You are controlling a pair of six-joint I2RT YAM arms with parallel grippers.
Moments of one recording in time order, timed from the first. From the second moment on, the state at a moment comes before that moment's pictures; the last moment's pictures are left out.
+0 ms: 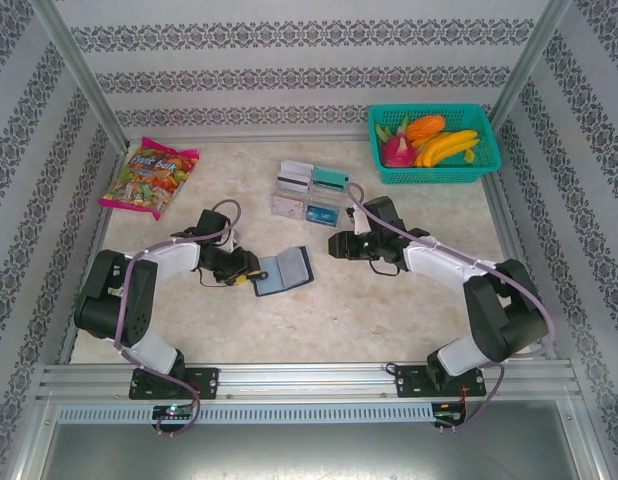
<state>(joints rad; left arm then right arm) -0.21 1.60 0.78 -0.41 0.51 -0.64 0.44 1.50 0.82 -0.19 -0.39 0.43</state>
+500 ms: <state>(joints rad) -0.21 1.54 0.95 -0.57 0.43 -0.59 0.45 1.38 0.84 -0.20 -0.19 0.34</state>
